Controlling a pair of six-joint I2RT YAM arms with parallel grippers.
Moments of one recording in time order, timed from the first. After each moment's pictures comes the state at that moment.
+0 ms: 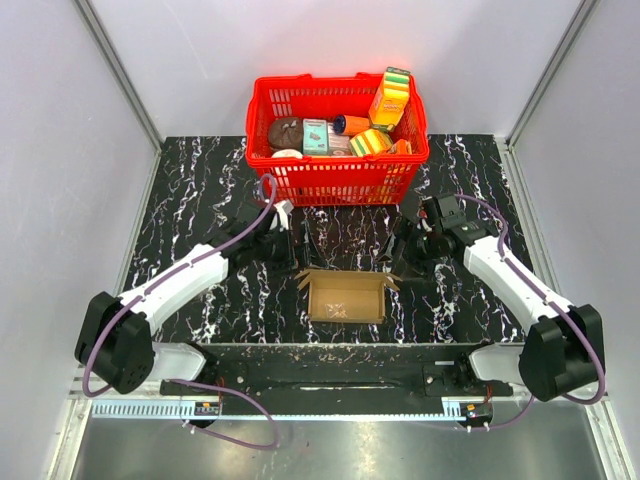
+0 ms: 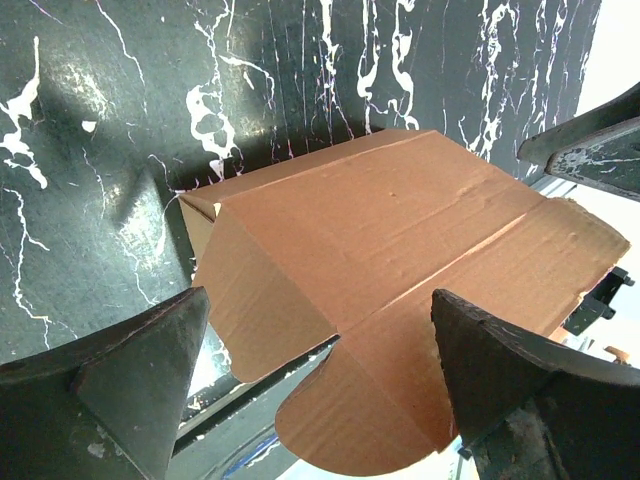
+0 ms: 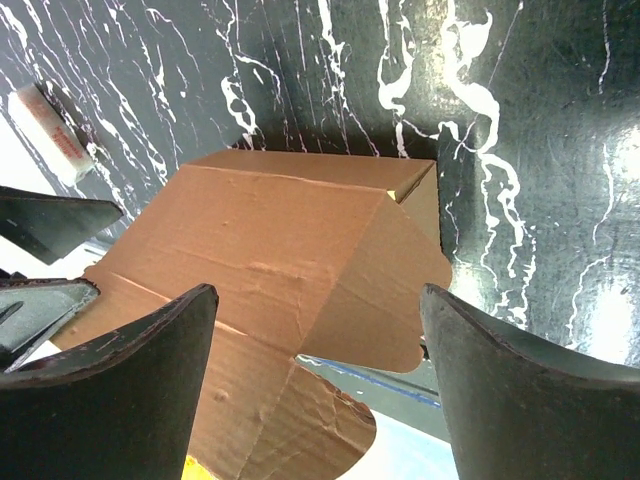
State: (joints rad) left arm -0.55 1.31 0.90 -0.44 0.41 -0.71; right arm 0.33 1.28 0.94 -0.71 -0.37 0.77
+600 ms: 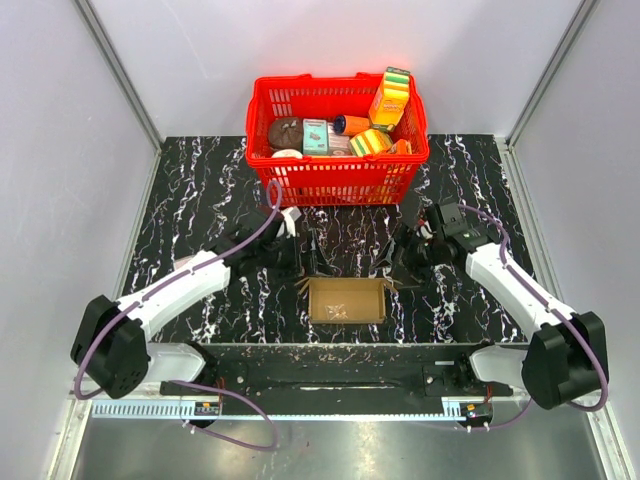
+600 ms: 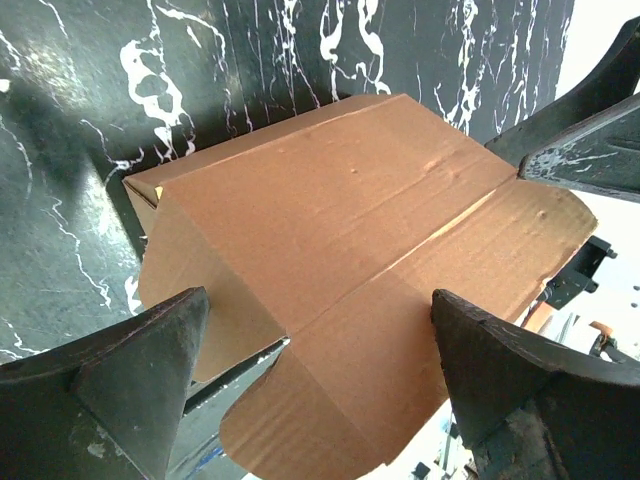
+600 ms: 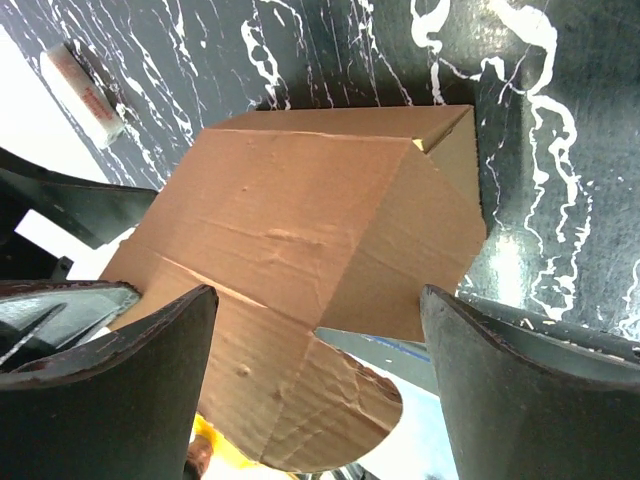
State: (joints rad) left arm -0.62 1.28 0.88 -0.42 0.41 -0.78; right arm 0.33 1.25 0.89 -0.70 -0.48 0.83
